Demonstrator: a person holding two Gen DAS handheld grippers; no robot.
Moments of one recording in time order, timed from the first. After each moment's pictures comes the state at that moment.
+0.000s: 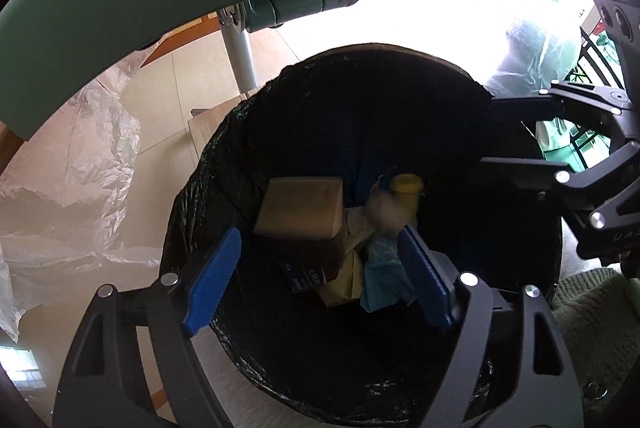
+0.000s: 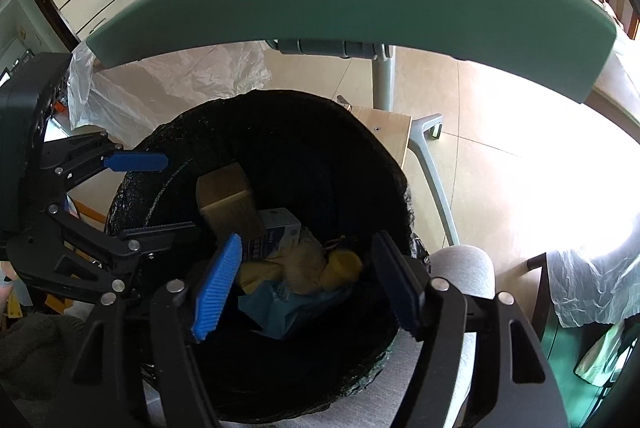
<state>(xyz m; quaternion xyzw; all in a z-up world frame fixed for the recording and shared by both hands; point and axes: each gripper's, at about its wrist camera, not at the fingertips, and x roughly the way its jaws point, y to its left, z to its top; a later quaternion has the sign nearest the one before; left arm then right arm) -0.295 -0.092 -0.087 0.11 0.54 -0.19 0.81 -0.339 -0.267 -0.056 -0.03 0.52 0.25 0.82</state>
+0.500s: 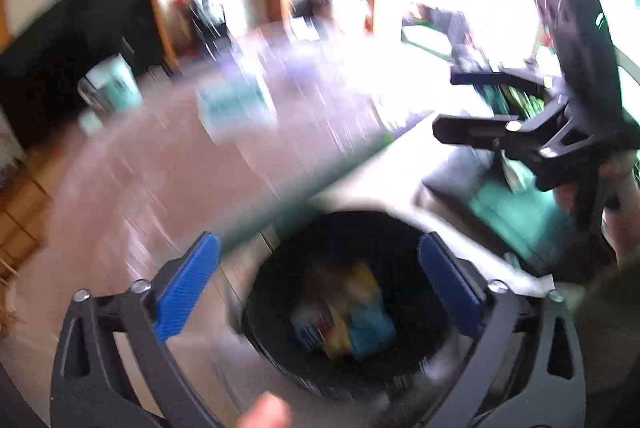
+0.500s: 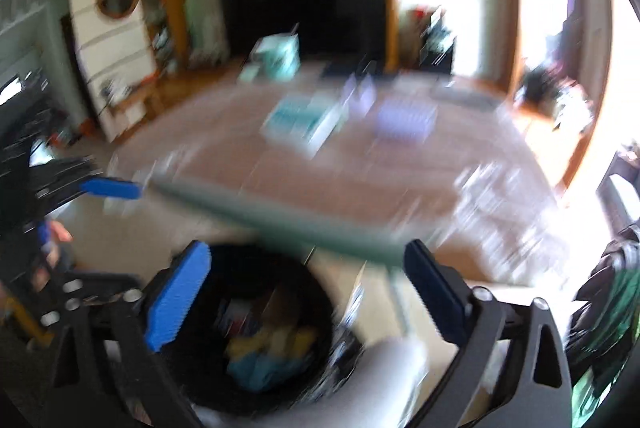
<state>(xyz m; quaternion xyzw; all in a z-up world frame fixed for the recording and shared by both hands) -0.339 -0.092 0.075 0.13 0.34 -0.24 0.90 -0.341 -0.314 0.097 -0.02 0.31 0.21 0.93</state>
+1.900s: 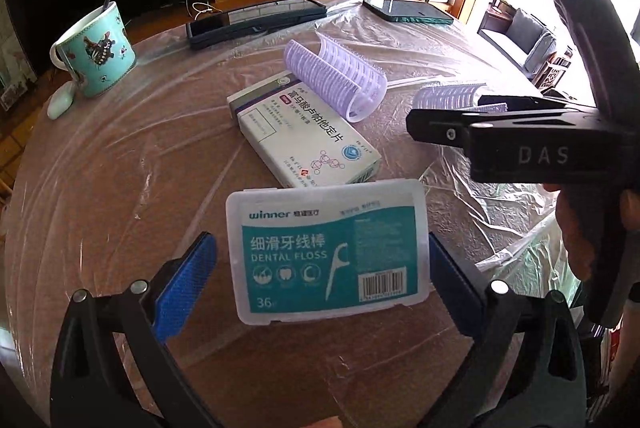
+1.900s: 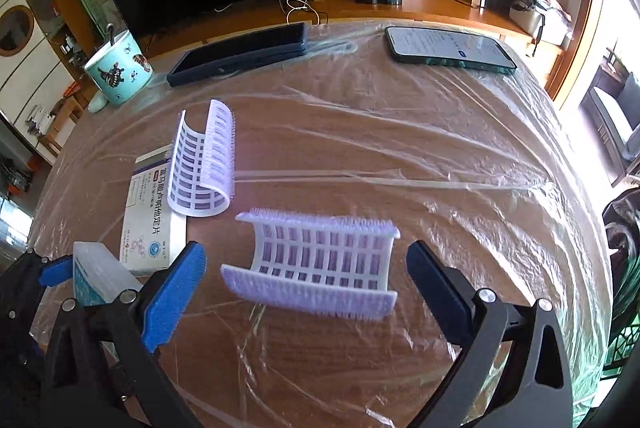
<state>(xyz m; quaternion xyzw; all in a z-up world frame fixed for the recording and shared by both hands) -0.106 -0.122 0.022 0.06 0.48 -0.15 0.86 -0.077 -0.286 0.032 0.02 0.50 0.13 0.86</state>
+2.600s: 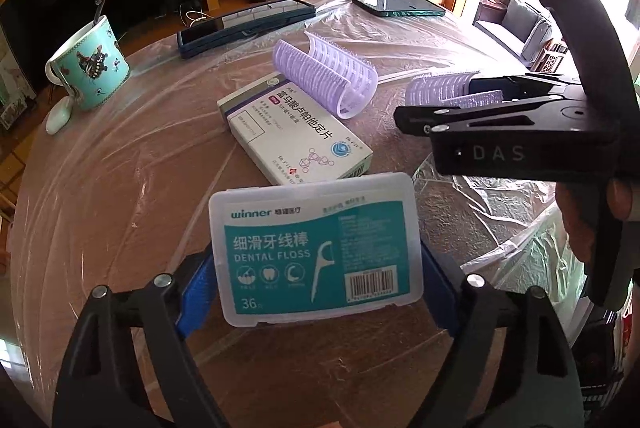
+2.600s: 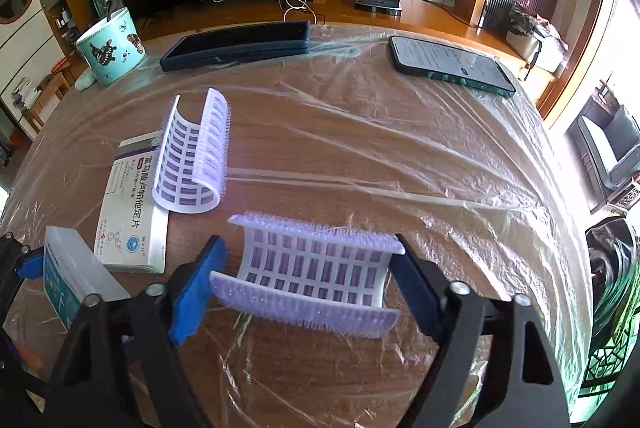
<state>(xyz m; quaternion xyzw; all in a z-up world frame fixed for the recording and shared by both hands) -0.108 -0.128 0.019 0.09 0.47 -0.15 0.86 -0.077 -0.276 0.029 -0.04 0.48 0.11 0.87</state>
